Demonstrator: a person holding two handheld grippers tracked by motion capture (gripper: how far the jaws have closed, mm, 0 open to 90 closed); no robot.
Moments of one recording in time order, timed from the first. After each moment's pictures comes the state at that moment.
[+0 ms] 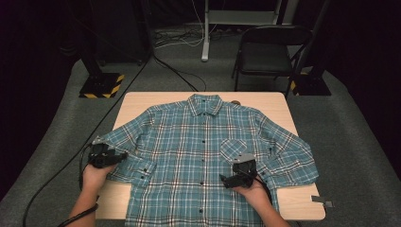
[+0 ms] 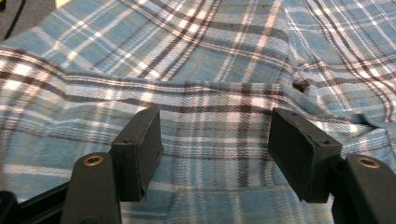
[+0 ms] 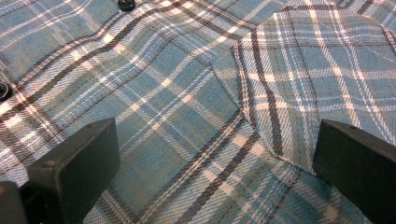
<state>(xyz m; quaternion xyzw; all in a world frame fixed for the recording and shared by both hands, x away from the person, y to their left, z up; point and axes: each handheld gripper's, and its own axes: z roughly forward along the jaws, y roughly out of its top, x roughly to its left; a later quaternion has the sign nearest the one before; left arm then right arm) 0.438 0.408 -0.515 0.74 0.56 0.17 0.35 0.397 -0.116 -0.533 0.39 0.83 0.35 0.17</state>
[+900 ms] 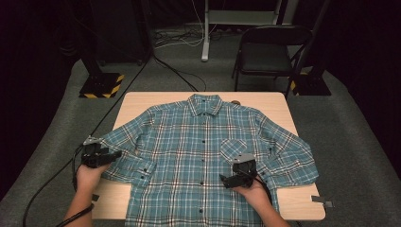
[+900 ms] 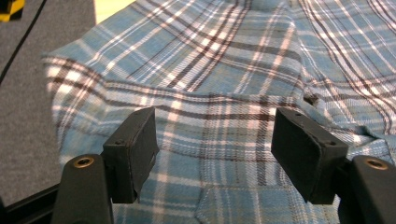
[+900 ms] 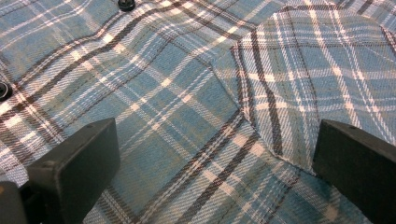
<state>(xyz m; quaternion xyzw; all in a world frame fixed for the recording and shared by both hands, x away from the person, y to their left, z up) 0.431 0.425 -0.508 0.71 0.57 0.18 0.36 0.397 -0.116 -0.533 0.39 0.83 0.35 0.17</state>
